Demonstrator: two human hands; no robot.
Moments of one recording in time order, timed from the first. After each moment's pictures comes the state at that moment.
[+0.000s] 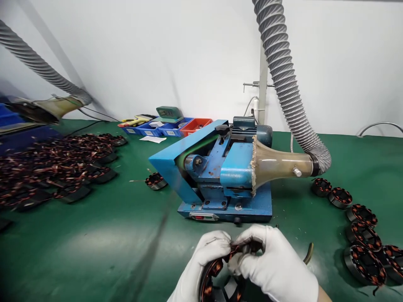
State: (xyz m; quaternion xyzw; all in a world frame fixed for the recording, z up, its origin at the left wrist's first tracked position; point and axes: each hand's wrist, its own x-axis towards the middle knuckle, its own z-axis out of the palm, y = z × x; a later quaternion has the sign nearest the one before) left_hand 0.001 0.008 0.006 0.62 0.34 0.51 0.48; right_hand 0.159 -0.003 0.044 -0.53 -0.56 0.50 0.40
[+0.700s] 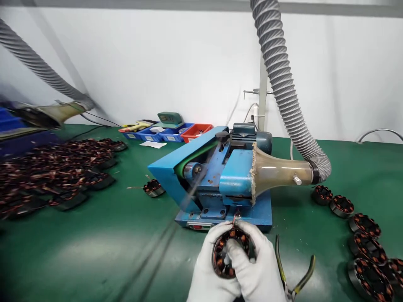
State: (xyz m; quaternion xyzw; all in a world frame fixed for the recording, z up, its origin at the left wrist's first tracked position) left_hand 0.037 0.032 -0.031 0.60 0.37 0.62 0.35; right_hand 0.135 0.017 -0.002 -0.56 -0.45 0.38 0.58
